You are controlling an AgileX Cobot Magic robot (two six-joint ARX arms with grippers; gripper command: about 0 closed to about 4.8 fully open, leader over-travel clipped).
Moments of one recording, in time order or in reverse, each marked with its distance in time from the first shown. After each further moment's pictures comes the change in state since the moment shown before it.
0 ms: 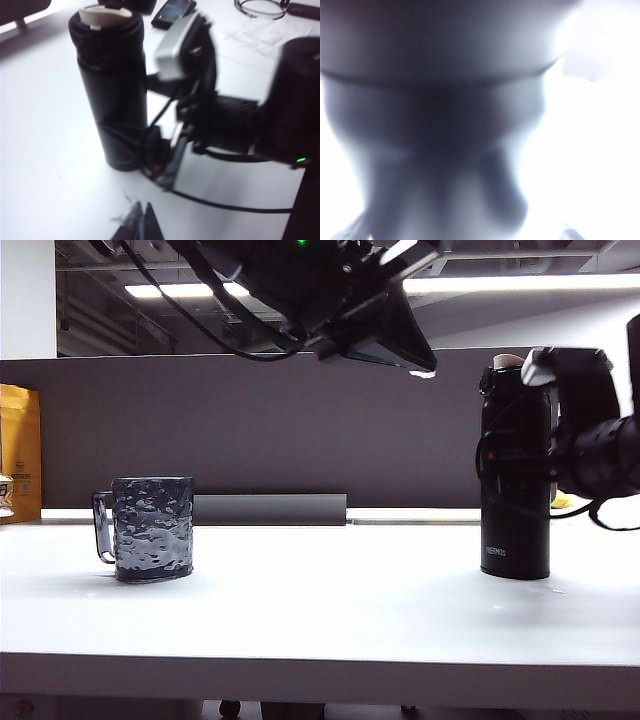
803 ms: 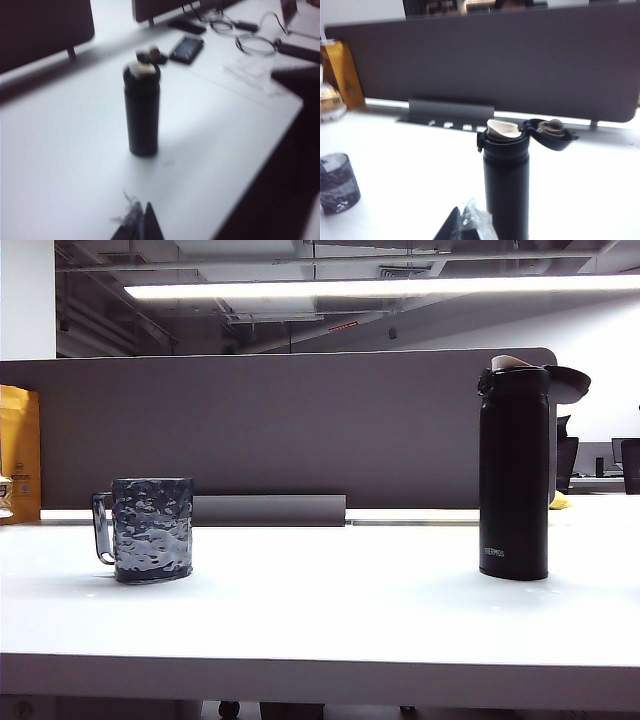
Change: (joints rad) left arm -0.001 -0.573 0.000 -0.507 -0.074 -0.056; right arm 0.002 -1.601 -0.090 -1.442 -0.127 0.087
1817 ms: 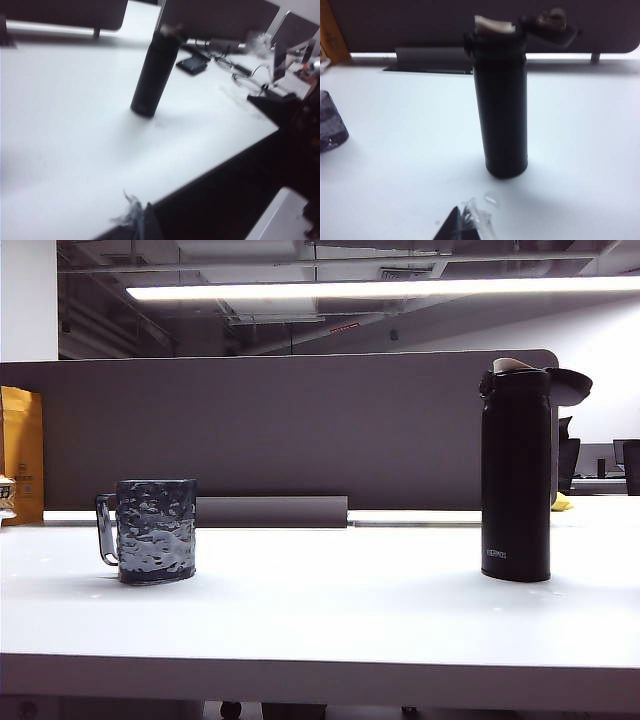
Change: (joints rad) left arm -0.005 -0.915 -0.636 -0.127 -0.079 -0.325; right arm 0.000 -0.204 -0.221 -0.140 0.023 0.034
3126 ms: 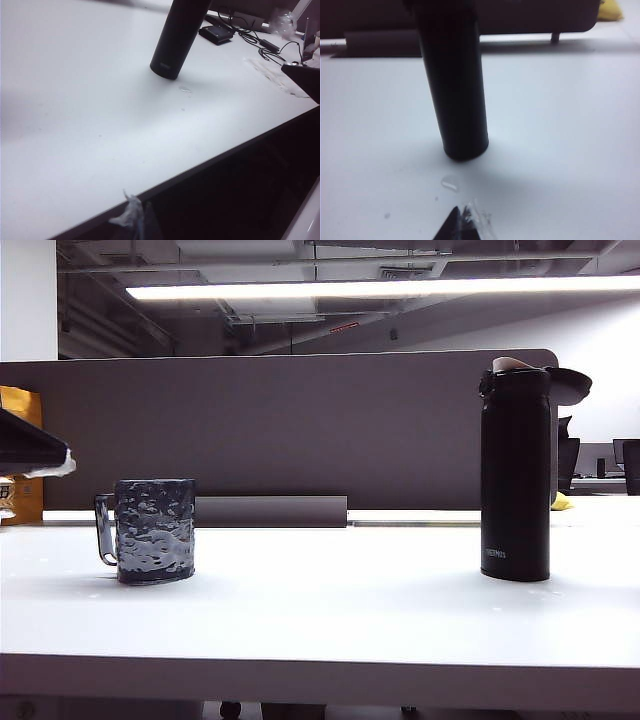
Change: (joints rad) left arm 0.000 -0.016 -0.368 0.313 -0.029 -0.027; right arm 0.000 0.000 -0.138 0.108 0.137 -0.004
